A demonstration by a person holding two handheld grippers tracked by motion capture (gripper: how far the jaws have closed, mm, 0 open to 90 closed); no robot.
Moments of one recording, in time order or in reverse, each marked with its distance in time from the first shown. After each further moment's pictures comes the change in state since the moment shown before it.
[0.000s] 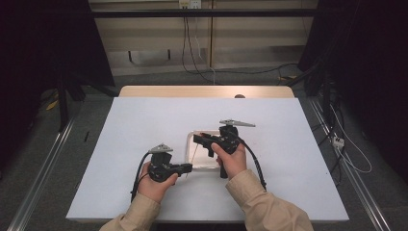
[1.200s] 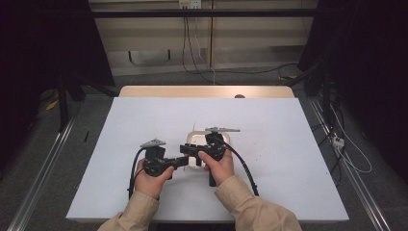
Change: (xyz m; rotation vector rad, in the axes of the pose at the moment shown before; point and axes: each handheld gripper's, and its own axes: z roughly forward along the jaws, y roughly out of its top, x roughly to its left) left arm 0.009 0.011 -0.010 -0.064 0.016 -0.079; right arm 0.022 -0.020 0.027 0.105 0.103 0.018
